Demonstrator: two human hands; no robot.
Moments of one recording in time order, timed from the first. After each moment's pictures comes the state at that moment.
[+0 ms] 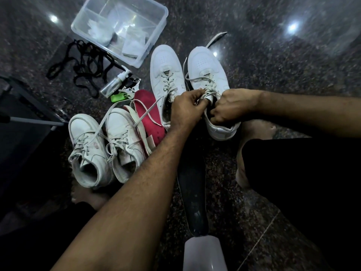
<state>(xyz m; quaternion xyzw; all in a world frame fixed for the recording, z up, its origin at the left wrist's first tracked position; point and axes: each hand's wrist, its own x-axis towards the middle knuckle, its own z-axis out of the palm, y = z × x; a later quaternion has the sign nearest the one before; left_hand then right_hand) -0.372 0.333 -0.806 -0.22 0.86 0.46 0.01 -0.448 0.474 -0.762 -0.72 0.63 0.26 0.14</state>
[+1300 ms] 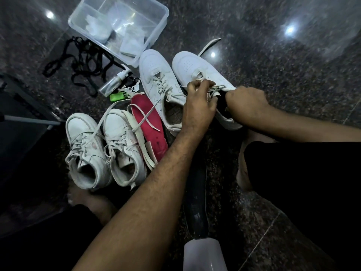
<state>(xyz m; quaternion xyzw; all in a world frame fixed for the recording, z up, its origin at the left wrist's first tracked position) -0.378 0.354 -0.795 -0.17 0.88 0.45 0.01 -0.433 0.475 -0.768 -0.25 0.94 0.14 0.19</state>
